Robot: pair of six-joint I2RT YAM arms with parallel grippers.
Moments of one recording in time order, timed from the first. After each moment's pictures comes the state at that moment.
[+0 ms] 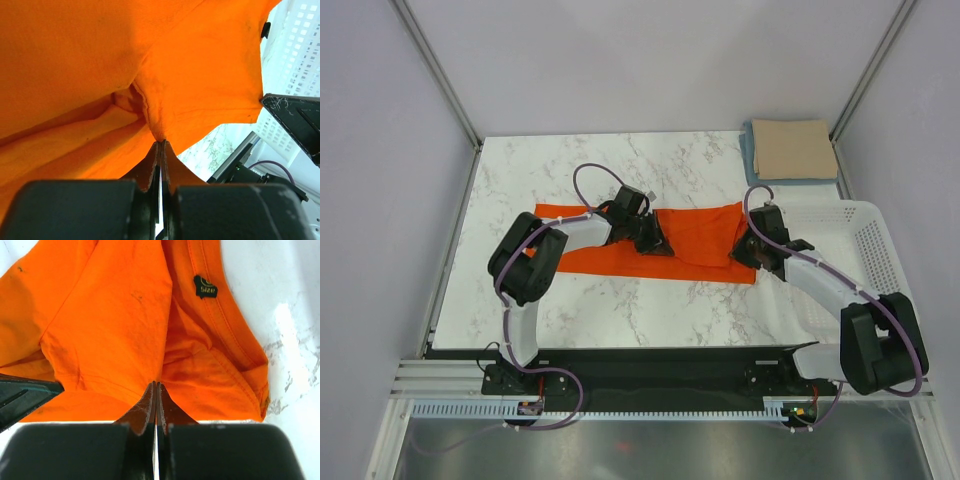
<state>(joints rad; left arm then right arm) -0.59 2.00 1.21 -0.07 0.50 -0.81 0.27 1.32 0.70 -0.26 0.03 0.78</state>
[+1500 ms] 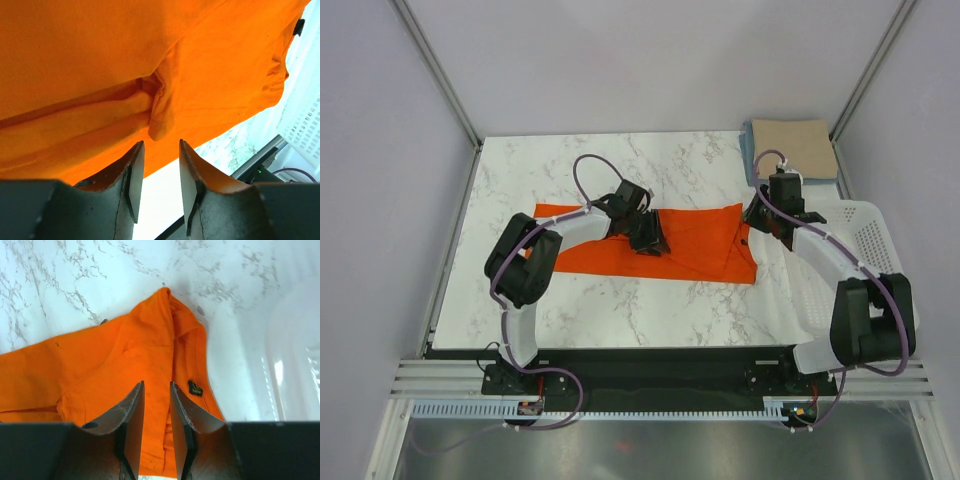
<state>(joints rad) -0.59 1.97 1.28 -0.28 0.40 -0.72 0.14 1.40 0.90 -0.22 0.06 0.56</state>
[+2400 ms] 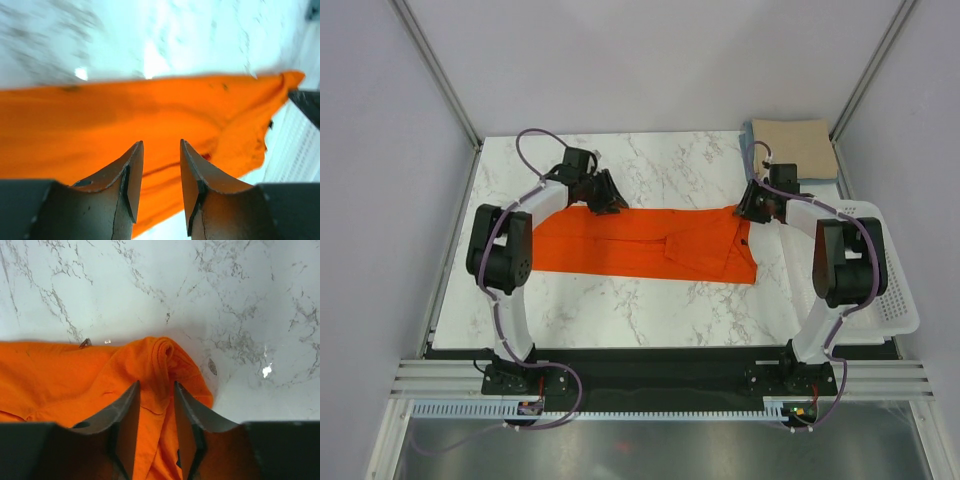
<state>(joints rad) -0.30 1.99 1.42 -0.30 0.42 -0.61 0.02 1.83 1.12 -0.14 -0.24 0.36</state>
